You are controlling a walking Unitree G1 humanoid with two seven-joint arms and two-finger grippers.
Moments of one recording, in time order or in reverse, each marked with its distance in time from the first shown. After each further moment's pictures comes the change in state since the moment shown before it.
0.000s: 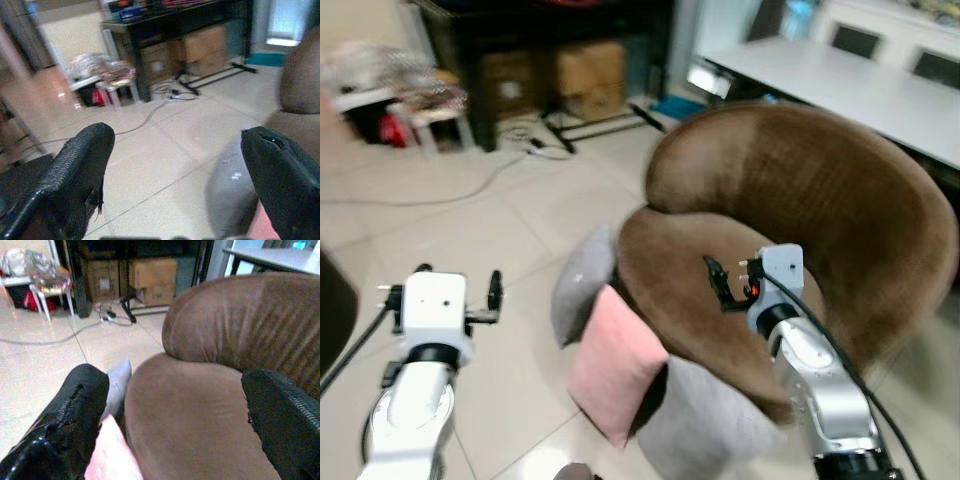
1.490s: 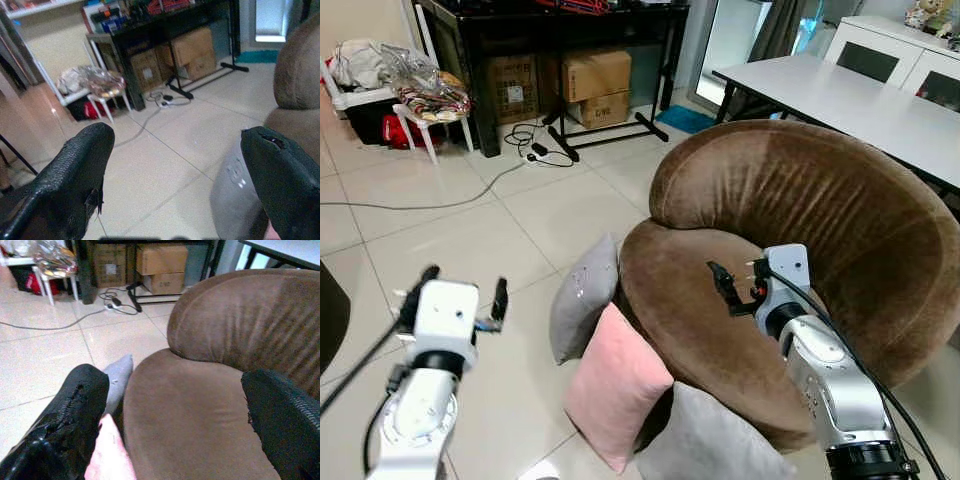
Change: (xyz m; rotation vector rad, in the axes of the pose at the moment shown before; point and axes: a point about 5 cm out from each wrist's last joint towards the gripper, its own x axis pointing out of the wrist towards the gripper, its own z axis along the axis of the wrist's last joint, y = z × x) left arm -0.001 -0.011 -0.017 0.083 -0.018 -0.068; right arm 0.000 -0.019 -0.005 -0.045 0.081 0.048
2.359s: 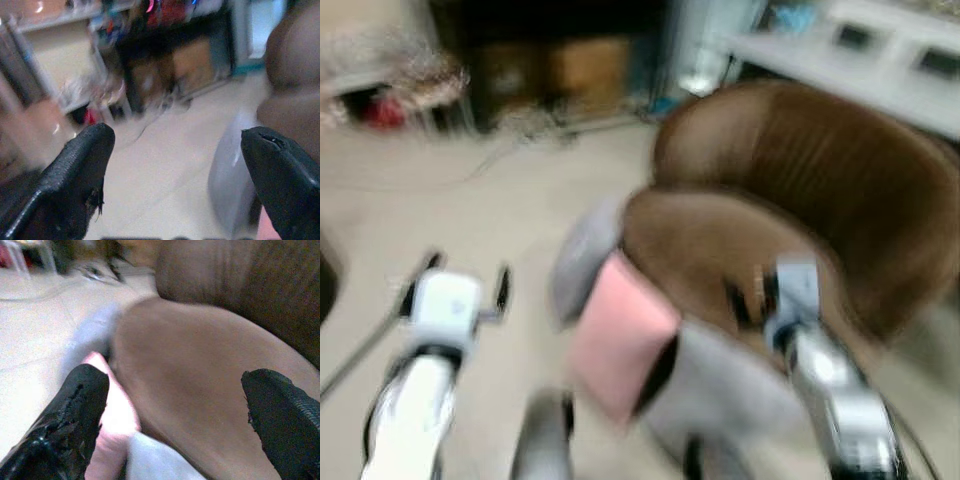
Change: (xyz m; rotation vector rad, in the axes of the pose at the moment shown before) left arm -0.001 0.002 0.003 -0.004 -0.051 -0.020; right arm -0.007 -0.004 -0.007 0.034 0.041 -0.082
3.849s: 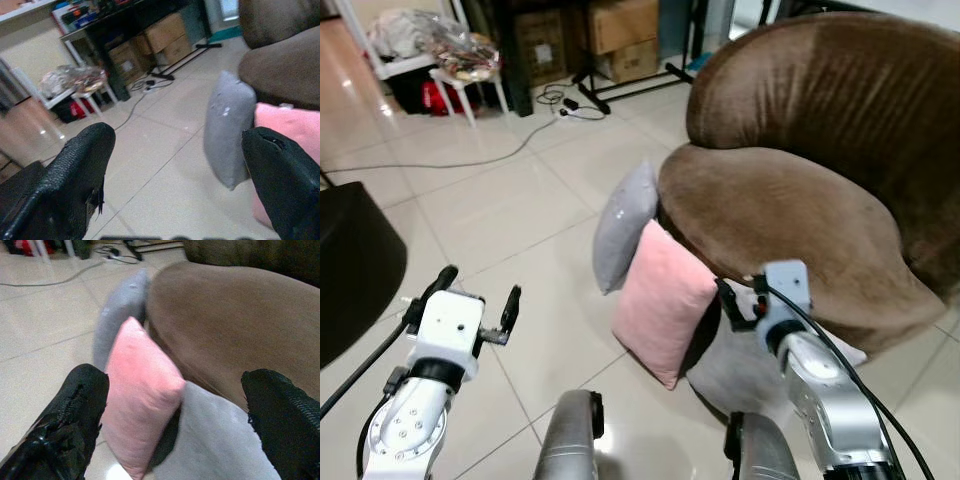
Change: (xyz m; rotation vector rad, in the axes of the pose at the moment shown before) left arm -0.003 -0.001 0.004 0.016 -0.043 -0.129; right arm -0.004 0.004 -0.011 -0.031 0.027 -0.019
